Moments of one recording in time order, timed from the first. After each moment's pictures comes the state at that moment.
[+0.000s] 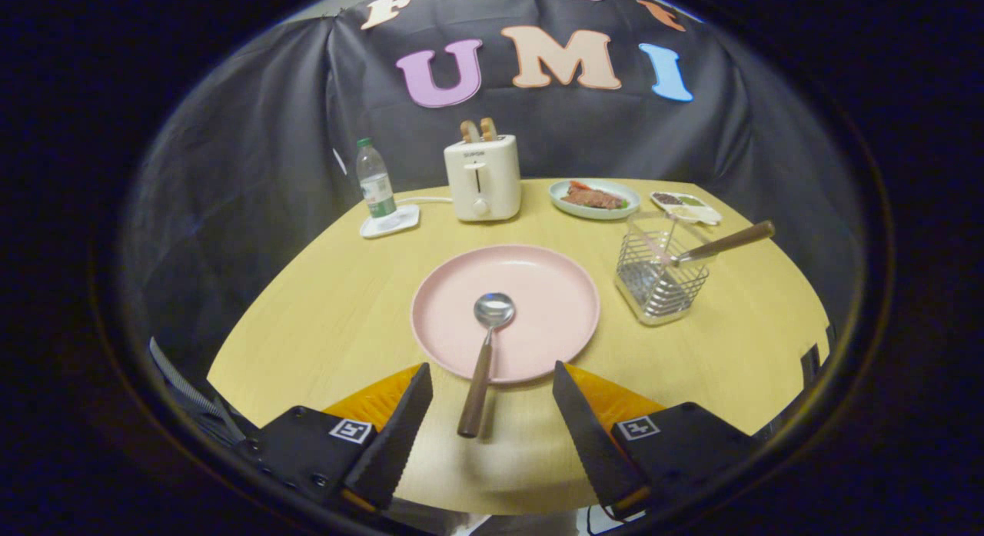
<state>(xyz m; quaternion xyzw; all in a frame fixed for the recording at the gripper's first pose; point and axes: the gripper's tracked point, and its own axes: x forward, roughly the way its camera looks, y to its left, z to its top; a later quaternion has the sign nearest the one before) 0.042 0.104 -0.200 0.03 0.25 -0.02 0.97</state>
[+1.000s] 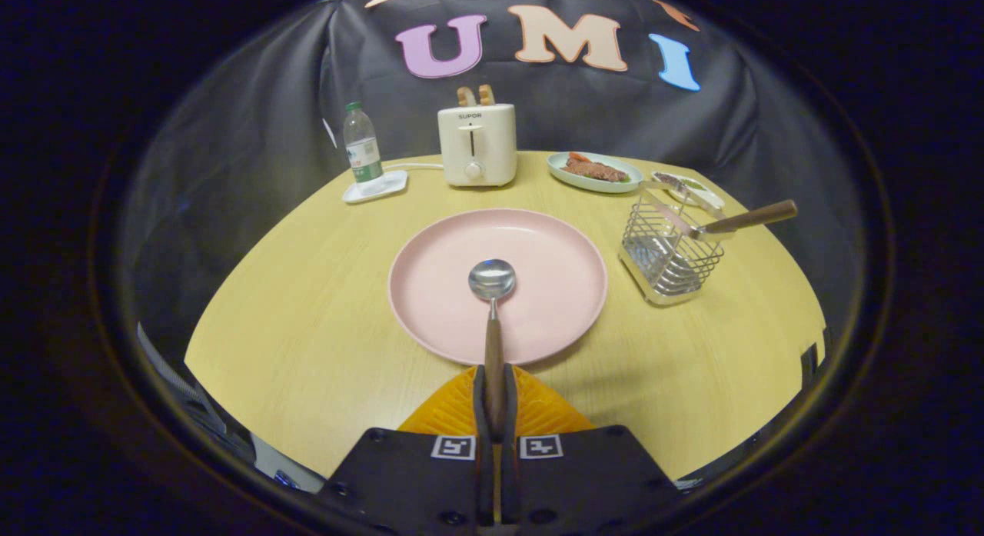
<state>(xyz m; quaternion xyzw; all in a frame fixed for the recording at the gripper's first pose) 0.049 0.091 -0.224 0.00 0.29 -0.03 0.96</state>
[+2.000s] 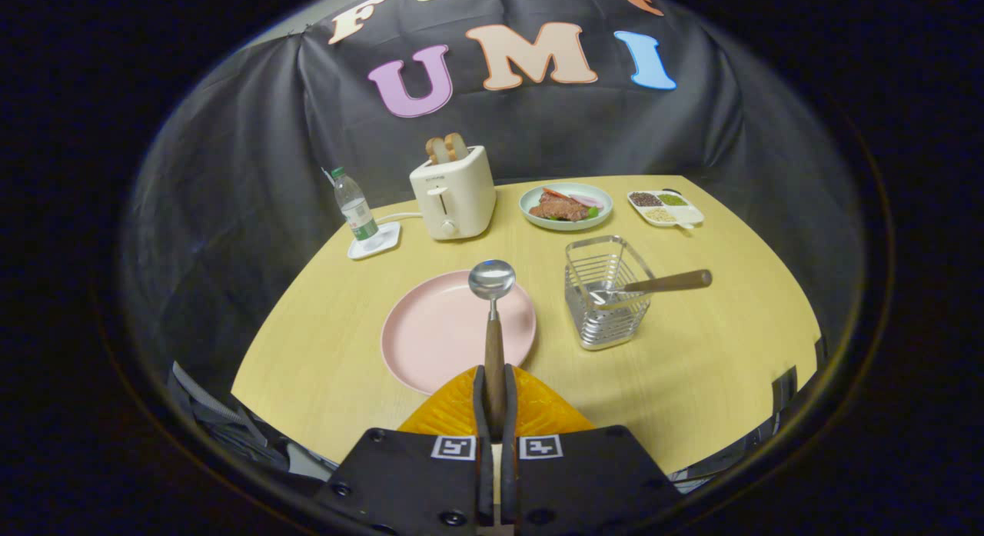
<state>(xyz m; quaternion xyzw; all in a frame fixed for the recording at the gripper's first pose) 0.038 0.007 -0.121 0.08 0.27 -0.02 0.96</state>
